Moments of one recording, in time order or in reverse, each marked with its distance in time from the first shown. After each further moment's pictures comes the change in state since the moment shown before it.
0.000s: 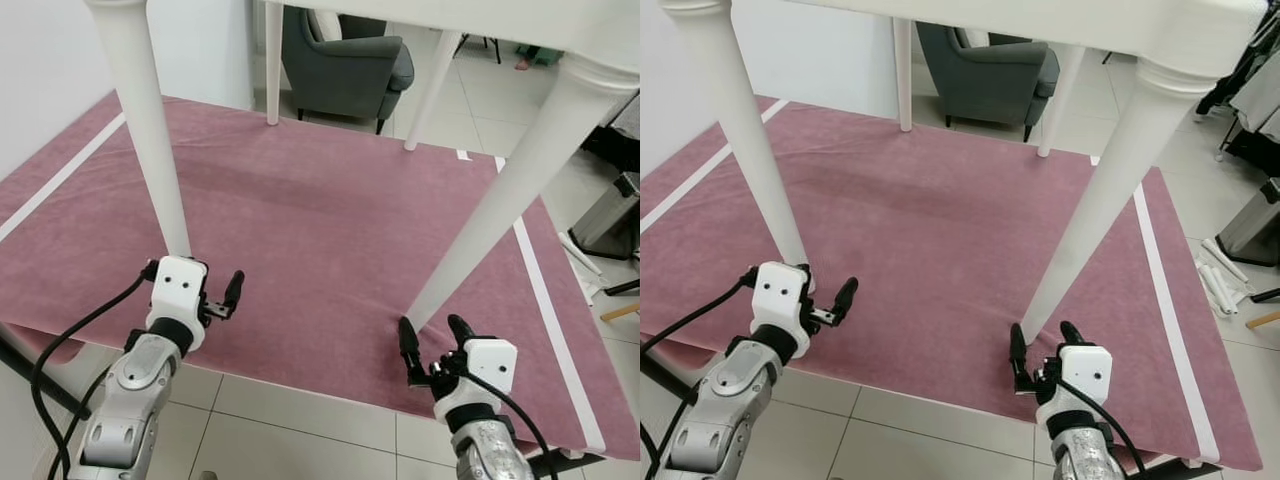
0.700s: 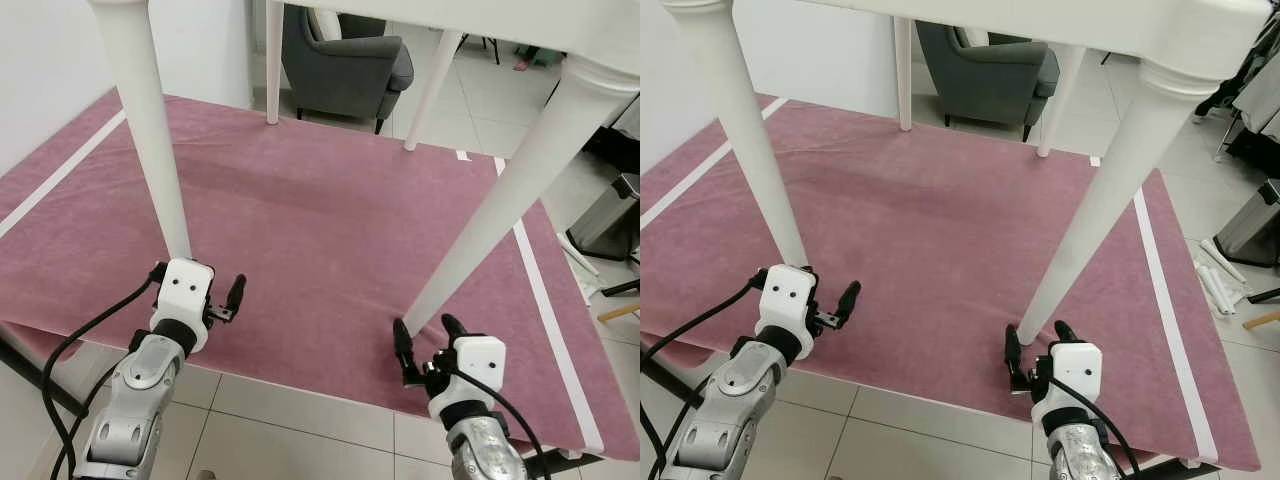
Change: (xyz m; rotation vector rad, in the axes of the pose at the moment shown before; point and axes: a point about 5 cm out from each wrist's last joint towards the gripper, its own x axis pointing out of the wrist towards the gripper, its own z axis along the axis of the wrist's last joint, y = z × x) left arm 0.002 -0.002 -0.006 0.054 0.018 0.000; right arm 0.003 0.005 -0.007 -0.030 0.026 0.024
